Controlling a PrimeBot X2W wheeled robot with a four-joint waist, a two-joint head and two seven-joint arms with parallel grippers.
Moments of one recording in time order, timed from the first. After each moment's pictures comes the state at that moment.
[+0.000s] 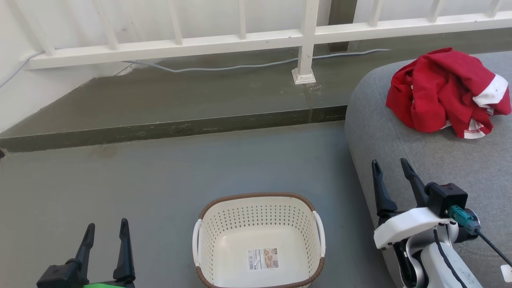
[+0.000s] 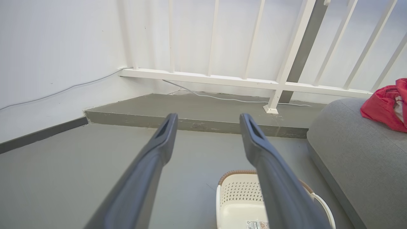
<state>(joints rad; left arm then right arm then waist) 0.20 0.20 -0.19 -0.04 -0.45 0.12 -0.25 -0.05 -0.06 0.19 0.26 0.23 -0.03 -0.25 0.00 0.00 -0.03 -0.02</state>
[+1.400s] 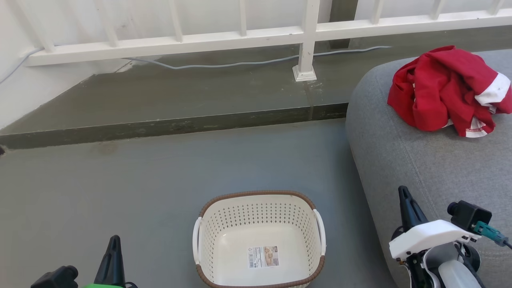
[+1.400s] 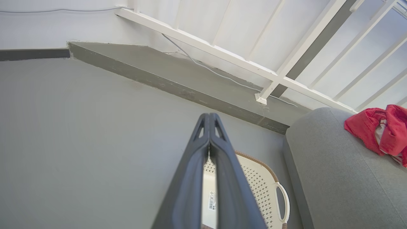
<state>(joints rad) 0.21 0.14 -0.17 0.03 -0.69 0.09 -0.19 0.01 -0.05 0.12 0.31 0.54 -0.01 -0.17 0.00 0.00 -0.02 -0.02</state>
